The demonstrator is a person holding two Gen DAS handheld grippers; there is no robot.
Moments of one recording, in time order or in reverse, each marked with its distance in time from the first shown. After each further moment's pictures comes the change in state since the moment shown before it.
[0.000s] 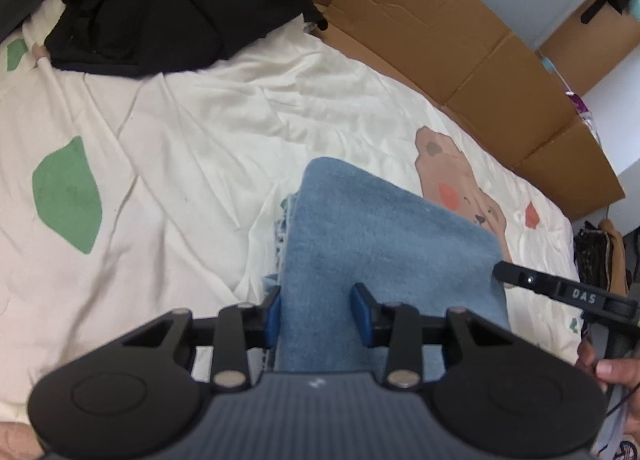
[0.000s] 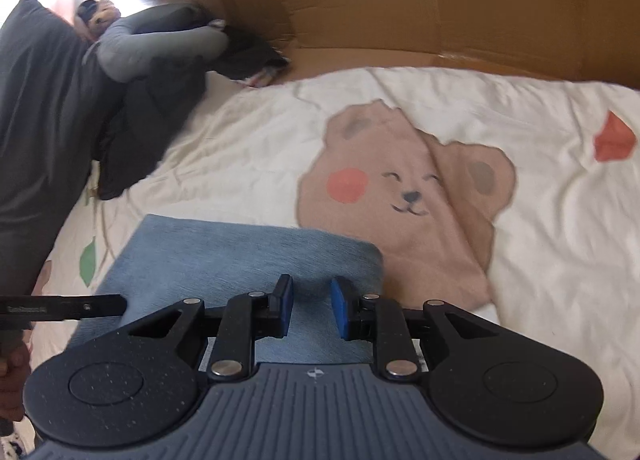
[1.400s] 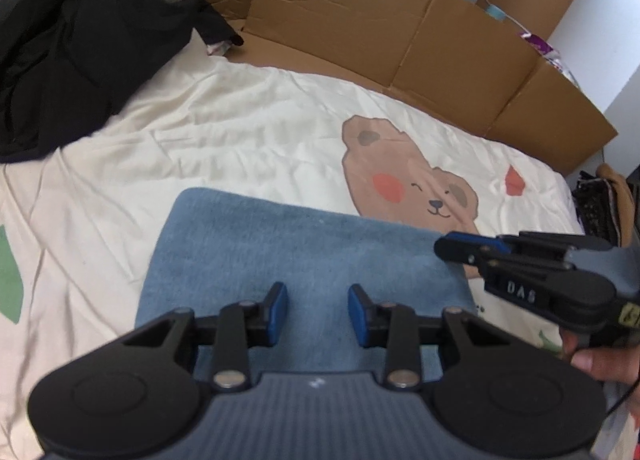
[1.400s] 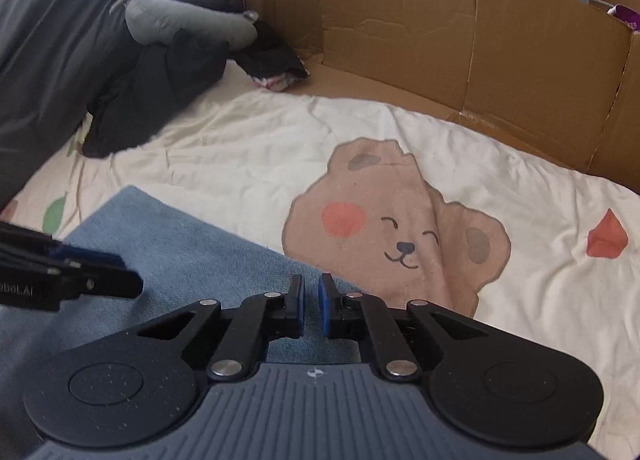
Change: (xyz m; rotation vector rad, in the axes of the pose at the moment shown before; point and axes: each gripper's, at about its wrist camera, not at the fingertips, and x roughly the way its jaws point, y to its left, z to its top) left arm 0.032 -0.093 0.001 0.227 -0.021 0.058; right arm 0.013 0.017 0.003 -0.282 -0.050 -0.126
